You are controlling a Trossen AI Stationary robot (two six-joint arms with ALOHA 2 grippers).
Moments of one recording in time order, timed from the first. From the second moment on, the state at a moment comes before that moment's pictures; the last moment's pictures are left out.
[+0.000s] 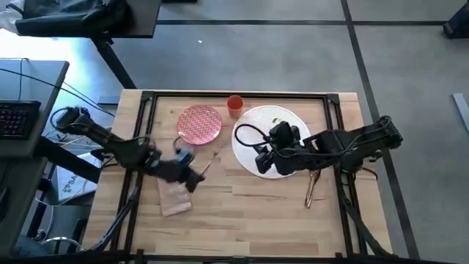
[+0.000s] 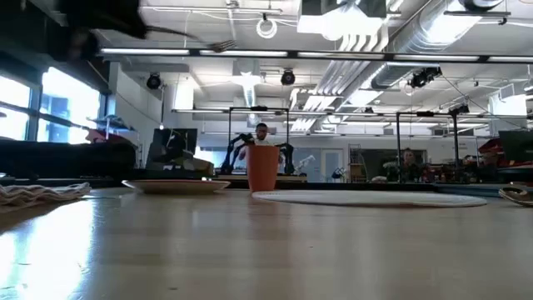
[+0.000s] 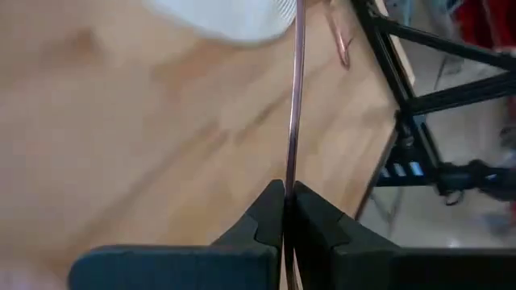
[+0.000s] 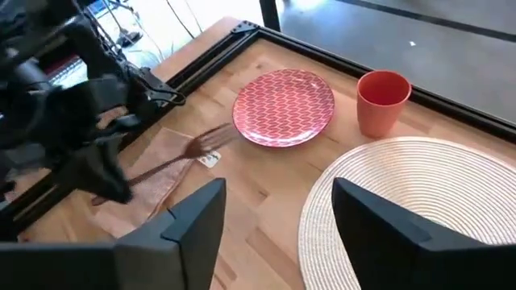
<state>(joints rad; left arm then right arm) -0.58 1.09 0.76 -0.40 -0.43 -1.46 0.36 1.59 1.75 -1.04 0.73 0.96</state>
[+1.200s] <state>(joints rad) -0.97 1.31 0.75 -0.97 -0.16 -2.16 0.35 1.59 1.75 -1.05 0.72 1.01</state>
